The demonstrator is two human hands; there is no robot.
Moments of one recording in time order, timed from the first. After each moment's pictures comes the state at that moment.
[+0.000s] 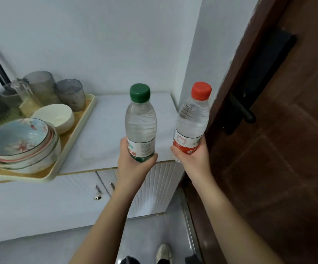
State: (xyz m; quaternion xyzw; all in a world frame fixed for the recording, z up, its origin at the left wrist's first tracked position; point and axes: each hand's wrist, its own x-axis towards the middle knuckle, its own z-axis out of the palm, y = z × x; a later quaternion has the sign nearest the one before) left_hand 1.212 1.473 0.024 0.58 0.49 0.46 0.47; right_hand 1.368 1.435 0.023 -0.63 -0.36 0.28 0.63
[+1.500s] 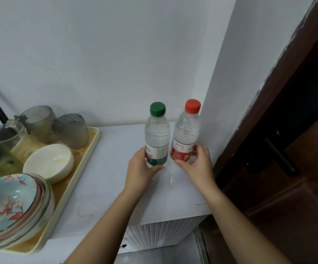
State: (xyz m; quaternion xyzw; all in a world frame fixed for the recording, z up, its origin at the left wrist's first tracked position) left_hand 1.254 1.638 -0.007 0.69 0.52 0.34 0.37; right_hand 1.424 1.583 -0.013 -0.72 -0.43 0.20 0.51
